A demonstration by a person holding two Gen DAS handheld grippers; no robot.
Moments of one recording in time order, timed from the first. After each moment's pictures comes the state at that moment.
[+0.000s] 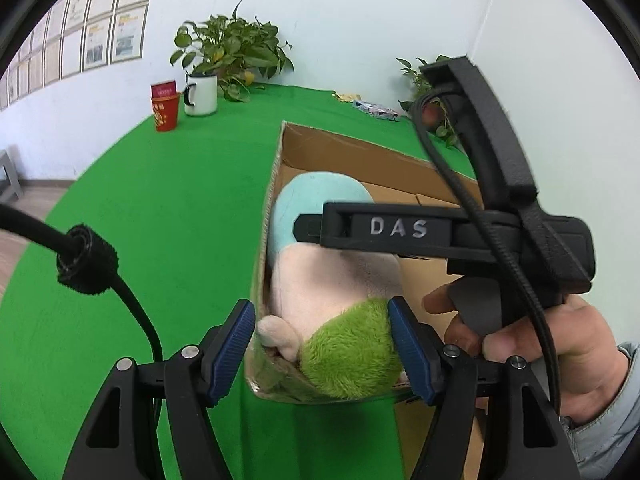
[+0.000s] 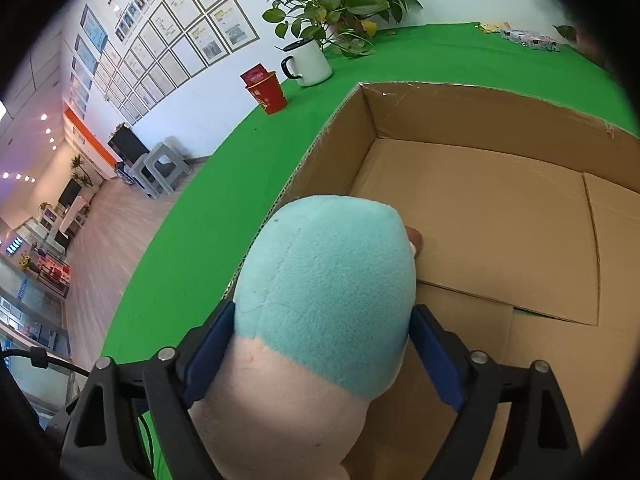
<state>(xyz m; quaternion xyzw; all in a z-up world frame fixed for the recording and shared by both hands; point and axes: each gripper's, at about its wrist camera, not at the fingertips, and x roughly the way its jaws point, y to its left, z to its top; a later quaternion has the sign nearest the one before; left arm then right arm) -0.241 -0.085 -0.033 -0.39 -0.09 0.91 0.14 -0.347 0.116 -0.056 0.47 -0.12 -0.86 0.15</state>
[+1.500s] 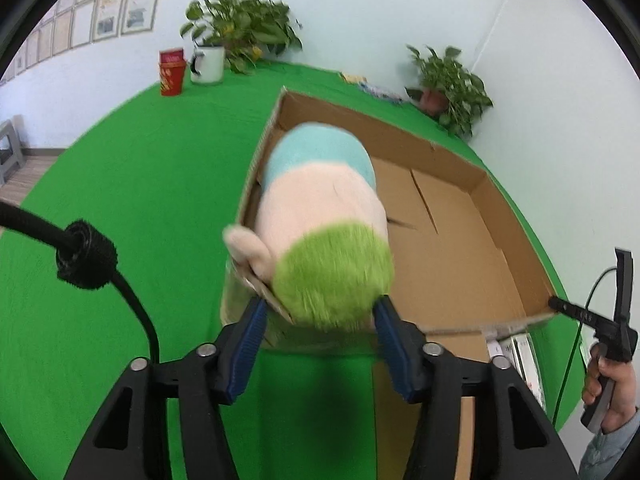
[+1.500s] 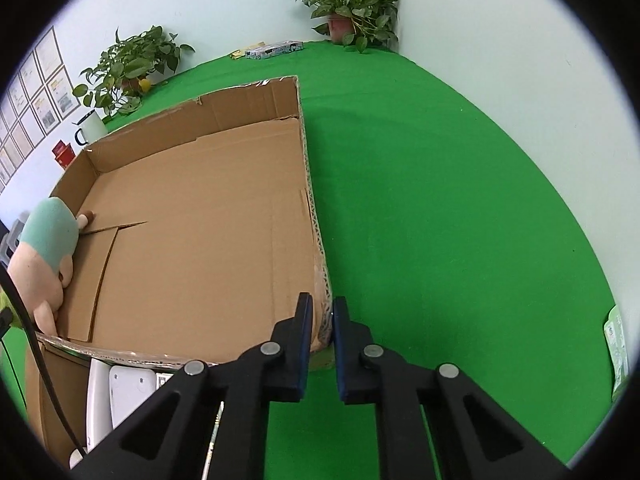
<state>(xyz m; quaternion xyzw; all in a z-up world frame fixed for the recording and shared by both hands) -0.208 -0.071 -0.051 -0.43 -0.10 0.89 0.13 -0.147 0.378 -0.046 0.45 -0.13 -0.87 -0.18</state>
